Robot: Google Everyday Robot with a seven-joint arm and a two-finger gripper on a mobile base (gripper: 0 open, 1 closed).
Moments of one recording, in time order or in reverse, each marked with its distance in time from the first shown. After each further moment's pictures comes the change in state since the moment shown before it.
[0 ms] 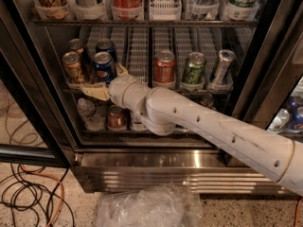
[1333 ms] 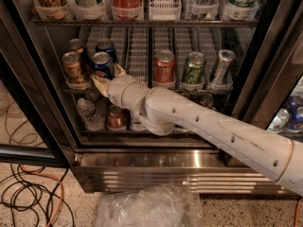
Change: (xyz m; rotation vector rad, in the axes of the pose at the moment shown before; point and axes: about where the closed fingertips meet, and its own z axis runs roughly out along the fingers) arm 0.000 0.001 0.000 -0.002 -0.001 0.001
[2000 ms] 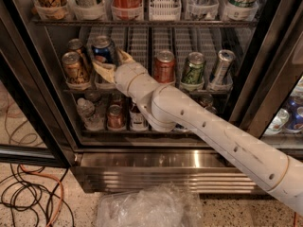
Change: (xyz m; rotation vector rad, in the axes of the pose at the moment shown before) arm -0.049 -0.039 -0.012 0.116 -0.173 -0.038
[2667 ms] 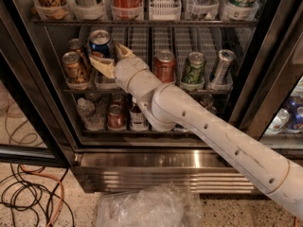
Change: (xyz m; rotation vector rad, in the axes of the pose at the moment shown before) arm -0.033 -0.011 -0.007 0.047 -0.074 -0.027
